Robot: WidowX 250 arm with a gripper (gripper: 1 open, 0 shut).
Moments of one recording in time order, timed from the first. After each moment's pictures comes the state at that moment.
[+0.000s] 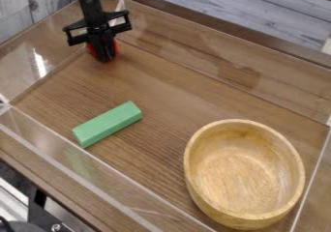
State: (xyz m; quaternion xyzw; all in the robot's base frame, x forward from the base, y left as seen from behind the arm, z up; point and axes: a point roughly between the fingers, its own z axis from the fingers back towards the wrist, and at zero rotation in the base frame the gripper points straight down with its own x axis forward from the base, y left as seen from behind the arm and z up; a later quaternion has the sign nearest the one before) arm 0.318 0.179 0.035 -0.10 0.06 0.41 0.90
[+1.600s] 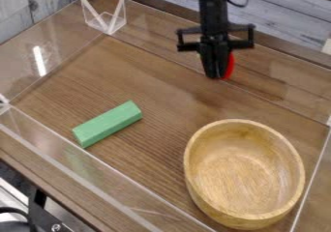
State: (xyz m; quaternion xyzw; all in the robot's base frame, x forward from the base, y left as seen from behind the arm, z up) arm 0.343 -0.026 0.066 -0.12 0.10 0.14 0.98
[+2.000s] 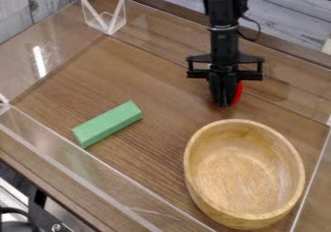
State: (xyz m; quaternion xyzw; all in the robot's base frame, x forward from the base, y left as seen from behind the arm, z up) arm 0.336 -0.038 0.034 -0.11 0.09 0.13 0.98
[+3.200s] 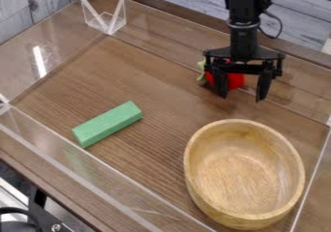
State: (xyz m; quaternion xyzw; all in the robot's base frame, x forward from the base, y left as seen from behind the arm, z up) arm 0.359 -0.043 0.046 -0.09 0.01 0.15 0.99
